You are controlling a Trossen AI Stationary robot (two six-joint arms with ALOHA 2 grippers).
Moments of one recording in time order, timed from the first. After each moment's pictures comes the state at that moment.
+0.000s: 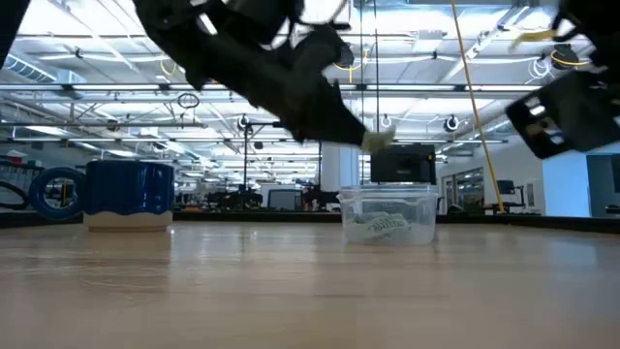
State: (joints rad) left arm -0.06 1.85 1.01 0.37 -0.04 -0.01; right arm 0.66 1.42 0.40 0.50 0.14 0.36
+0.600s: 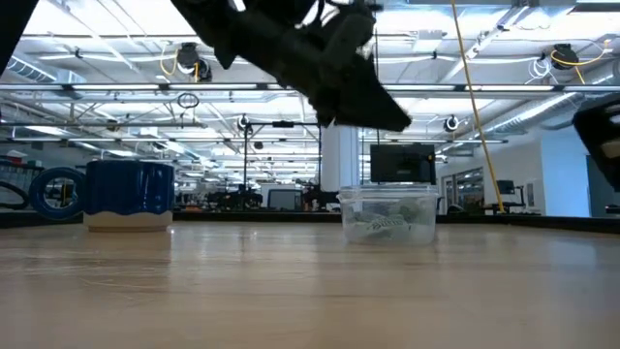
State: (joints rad) left arm -0.08 1.93 1.22 0.20 -0.04 0.00; right arm 0.86 1.83 0.68 0.50 0.29 0.37
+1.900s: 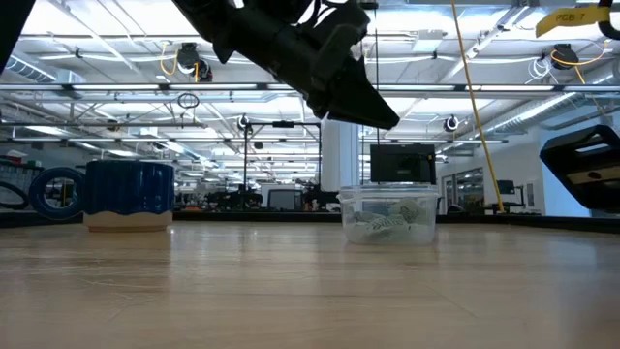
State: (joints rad) left arm -0.05 1.89 1.22 0.14 -0.05 0.10; right arm 0.80 1.79 0.66 0.31 0.31 0.46
